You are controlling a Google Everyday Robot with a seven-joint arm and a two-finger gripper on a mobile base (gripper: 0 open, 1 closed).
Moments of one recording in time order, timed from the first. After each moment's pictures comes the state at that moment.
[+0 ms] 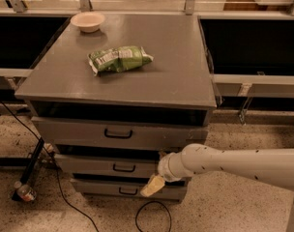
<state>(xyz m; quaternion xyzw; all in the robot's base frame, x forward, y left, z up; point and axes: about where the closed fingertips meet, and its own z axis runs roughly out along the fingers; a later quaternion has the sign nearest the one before) 0.523 -0.027 0.470 -0.50 0.80 0.18 0.28</state>
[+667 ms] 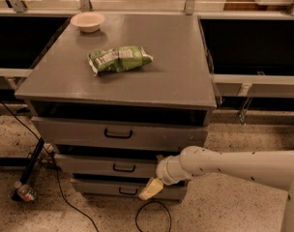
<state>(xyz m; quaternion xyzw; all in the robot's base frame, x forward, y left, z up) 0.517 -0.020 0.454 -0.50 0.80 0.20 0.27</state>
